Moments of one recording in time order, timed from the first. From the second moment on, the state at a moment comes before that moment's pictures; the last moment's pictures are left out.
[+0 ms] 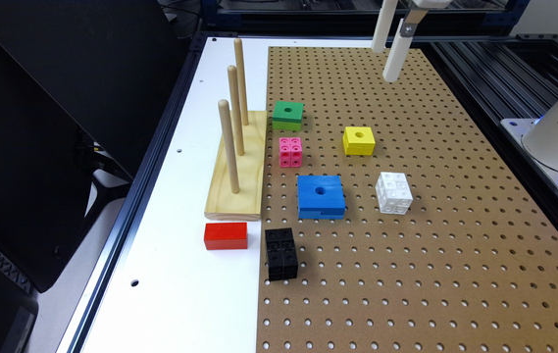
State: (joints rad) arm -0.04 -0.34 0.02 -2.68 0.00 2.37 0.76
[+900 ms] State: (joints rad) arm -0.02 -0.15 0.13 -2.49 0.02 2.37 0.86
